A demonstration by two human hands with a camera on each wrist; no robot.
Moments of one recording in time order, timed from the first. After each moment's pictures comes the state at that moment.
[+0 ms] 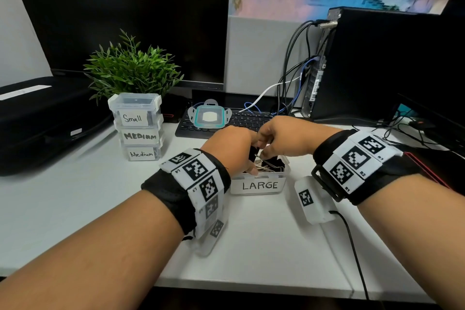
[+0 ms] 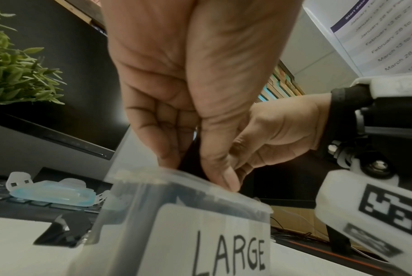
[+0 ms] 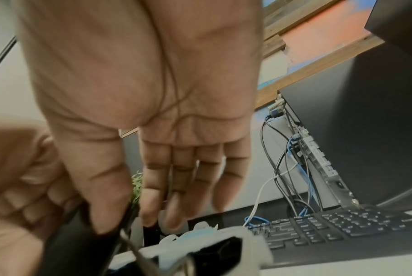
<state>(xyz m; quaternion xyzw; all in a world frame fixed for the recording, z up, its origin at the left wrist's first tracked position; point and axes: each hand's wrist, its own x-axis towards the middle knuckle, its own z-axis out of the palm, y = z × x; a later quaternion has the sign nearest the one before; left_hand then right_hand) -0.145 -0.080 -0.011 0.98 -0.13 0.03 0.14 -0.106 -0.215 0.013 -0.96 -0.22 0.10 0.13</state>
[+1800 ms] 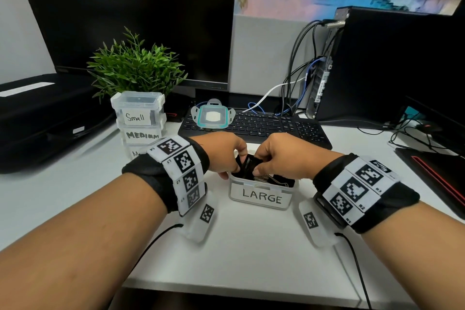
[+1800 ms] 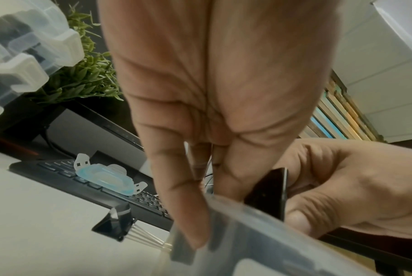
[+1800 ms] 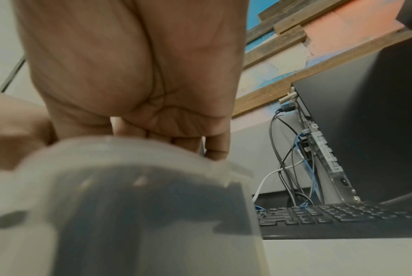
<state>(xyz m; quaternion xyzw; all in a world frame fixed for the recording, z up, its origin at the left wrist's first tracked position) -0.126 -0.050 -0.018 0.96 -0.11 -0.13 0.21 -0.117 -0.211 -0.012 -0.95 -0.26 0.09 0.15</state>
